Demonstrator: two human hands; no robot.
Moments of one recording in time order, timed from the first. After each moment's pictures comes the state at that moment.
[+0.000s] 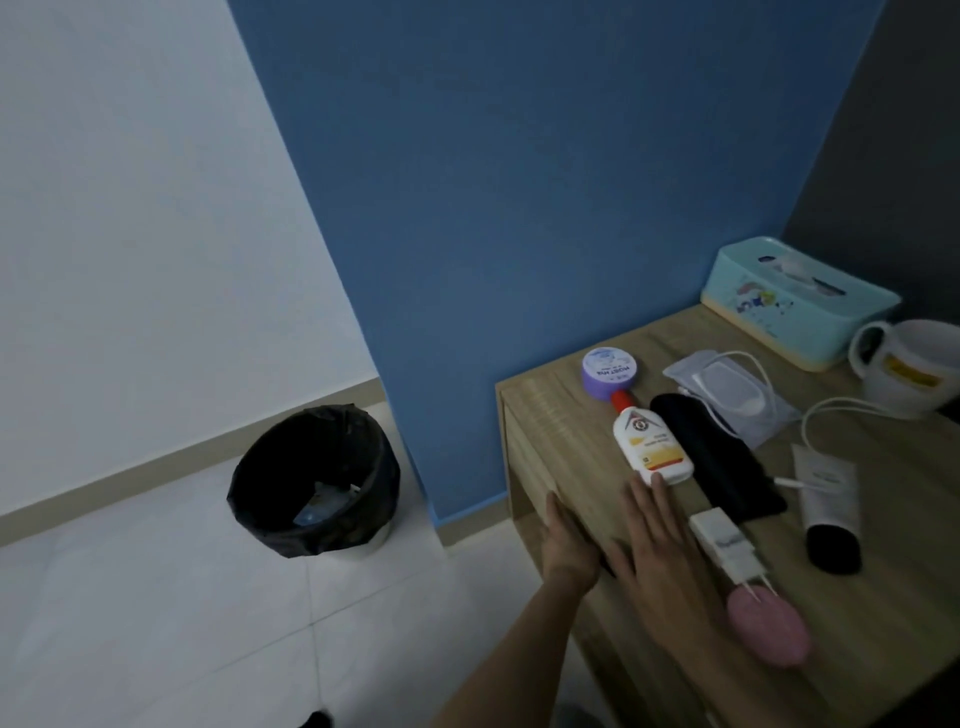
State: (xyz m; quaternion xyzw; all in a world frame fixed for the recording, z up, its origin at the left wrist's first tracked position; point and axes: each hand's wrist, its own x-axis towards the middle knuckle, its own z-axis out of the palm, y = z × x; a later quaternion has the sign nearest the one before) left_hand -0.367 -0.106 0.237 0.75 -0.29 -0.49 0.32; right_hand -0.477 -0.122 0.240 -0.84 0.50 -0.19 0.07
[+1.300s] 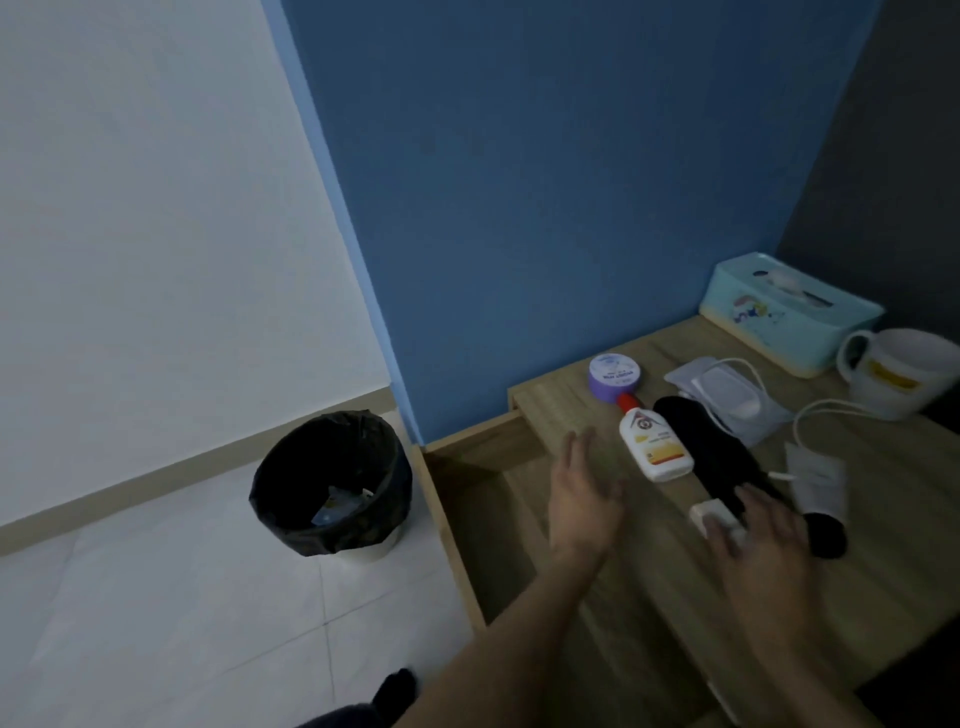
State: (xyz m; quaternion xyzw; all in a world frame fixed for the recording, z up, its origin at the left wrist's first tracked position) left_hand -0.364 -0.087 0.325 0.74 -0.46 -0.29 0.40; right_hand -0.531 -0.110 0.278 -0.69 0.65 -0.30 0.08
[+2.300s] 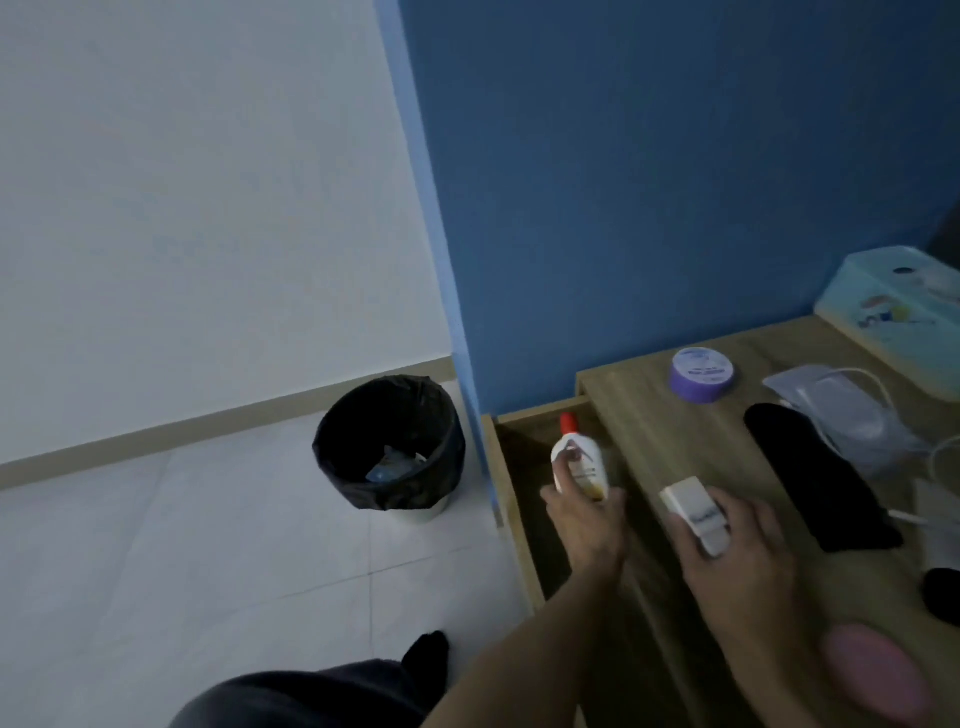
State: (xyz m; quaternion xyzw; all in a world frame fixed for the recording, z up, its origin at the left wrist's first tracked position) left_hand -0.339 -0.082 0.281 0.79 -0.20 -0.33 0.48; right_hand -0.452 -0.089 0.300 -0.74 0.55 -0.36 0.13
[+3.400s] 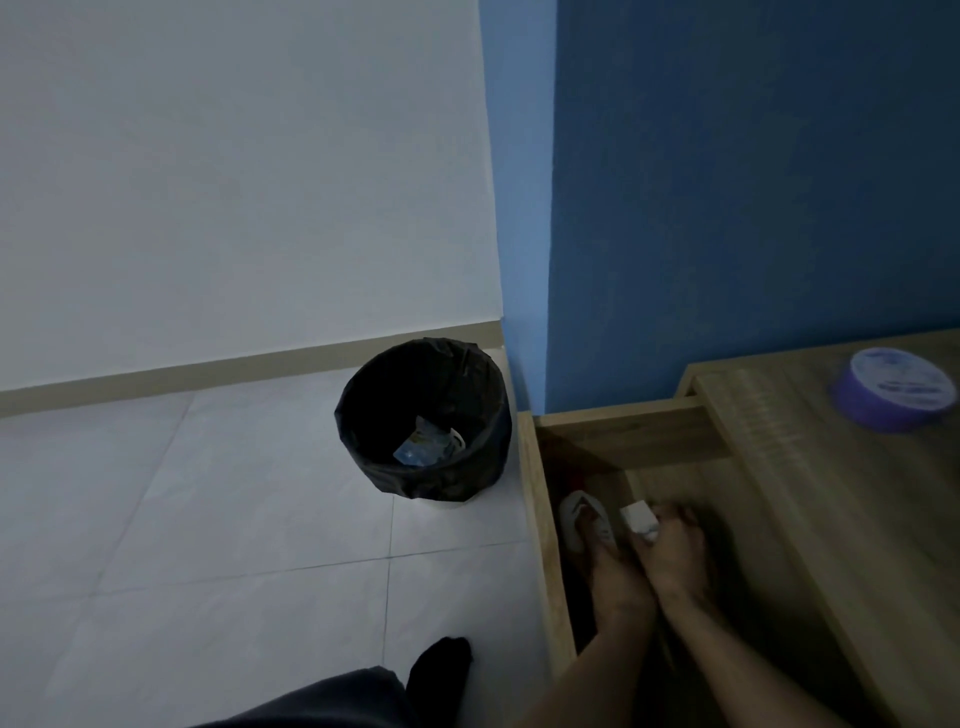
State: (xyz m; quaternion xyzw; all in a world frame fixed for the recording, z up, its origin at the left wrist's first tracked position) left_hand -0.279 -0.091 0.161 0.78 -0.04 -0.41 0.46; right_hand -0.297 -0.148 0.154 -0.74 0.59 -0.10 0.30
